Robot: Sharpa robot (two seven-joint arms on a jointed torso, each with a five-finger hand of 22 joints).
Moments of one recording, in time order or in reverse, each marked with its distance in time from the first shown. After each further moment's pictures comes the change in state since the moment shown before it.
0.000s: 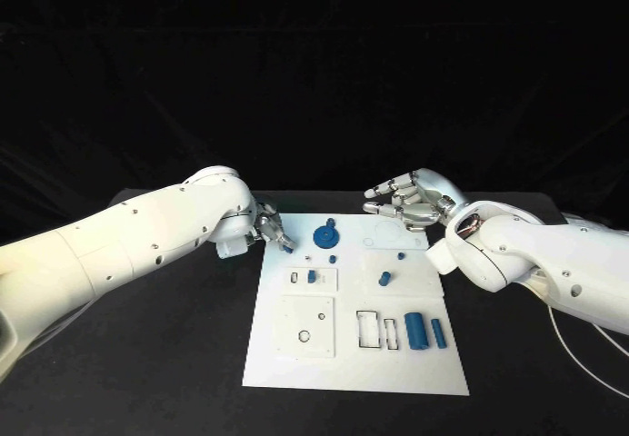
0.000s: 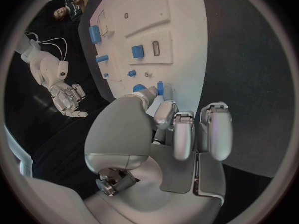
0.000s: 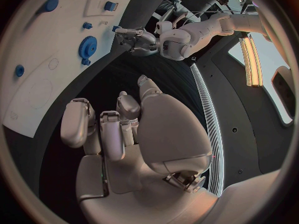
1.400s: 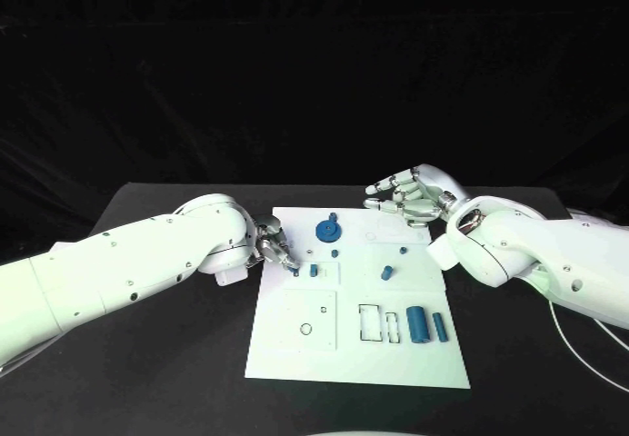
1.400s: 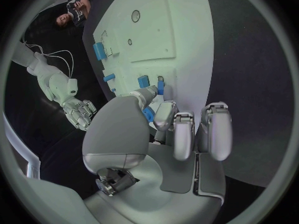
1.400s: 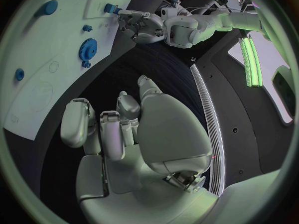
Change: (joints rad) left arm -0.069 -0.119 -0.023 0.235 -0.034 -0.116 0.009; left_hand -0.036 -0.036 0.059 -0.042 0.033 0.011 0.004 0.001 0.006 0.013 -0.005 0.007 0.004 0.000 0.000 0.000 0.000 0.000 0.000 0.000 0.004 0.000; right arm -0.004 -0.003 -0.004 -0.002 0.000 0.008 -0.002; right_hand 0.000 0.000 0.000 0.000 0.000 0.000 0.000 0.000 0.000 0.000 0.000 0.000 0.000 0.000 0.000 0.000 0.001 0.000 0.000 0.000 0.000 0.000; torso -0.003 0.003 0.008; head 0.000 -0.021
